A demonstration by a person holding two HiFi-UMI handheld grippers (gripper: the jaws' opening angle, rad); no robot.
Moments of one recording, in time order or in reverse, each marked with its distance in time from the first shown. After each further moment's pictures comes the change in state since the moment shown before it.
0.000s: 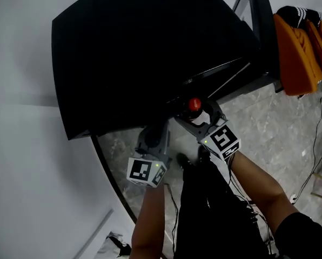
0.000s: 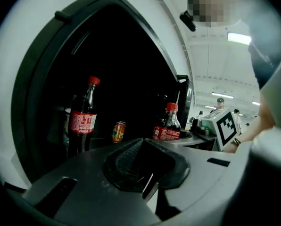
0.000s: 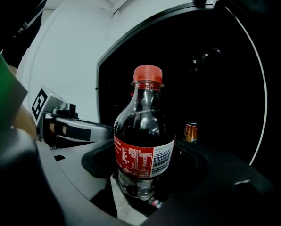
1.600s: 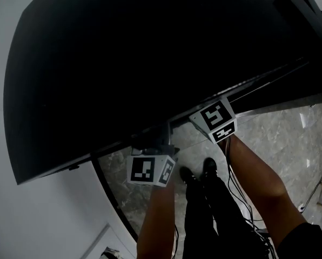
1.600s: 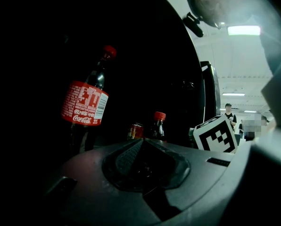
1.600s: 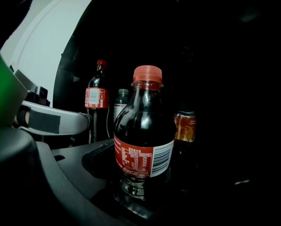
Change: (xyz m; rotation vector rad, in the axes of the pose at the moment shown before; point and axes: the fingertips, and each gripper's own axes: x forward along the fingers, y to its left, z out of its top) left arm 0.078 0.065 -0.017 0.033 -0.142 0.137; right arm 0.112 -0.083 -0.040 -0.079 -0.039 -0.109
